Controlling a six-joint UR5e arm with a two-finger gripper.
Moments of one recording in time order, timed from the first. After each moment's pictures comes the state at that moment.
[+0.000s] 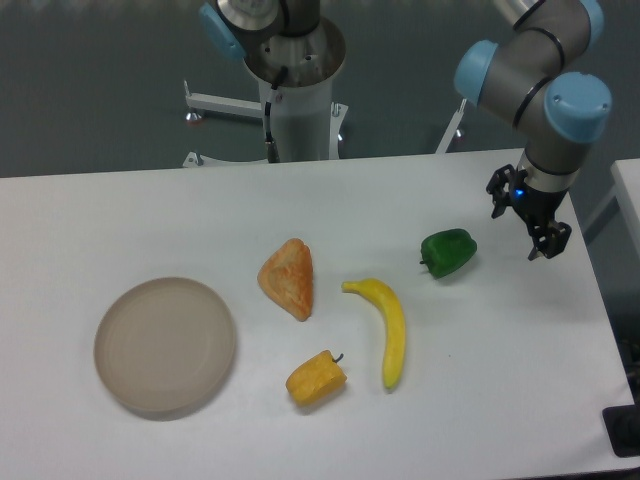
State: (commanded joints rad) arm 2.62 -1.98 -1.50 -1.17 1.55 1.84
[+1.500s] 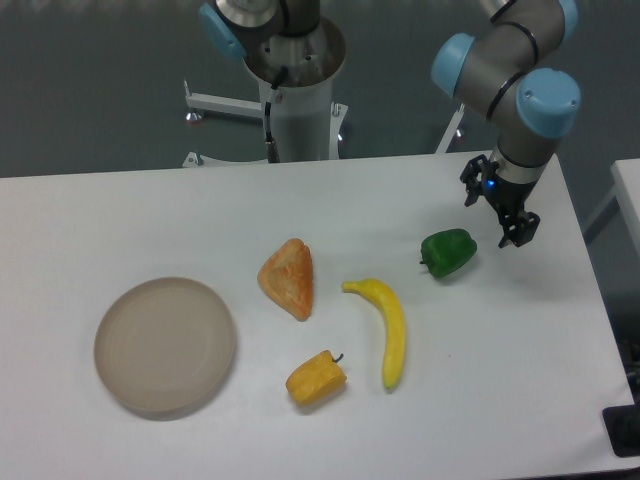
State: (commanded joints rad) arm 2.60 -1.95 -1.59 -1.15 1.55 1.82
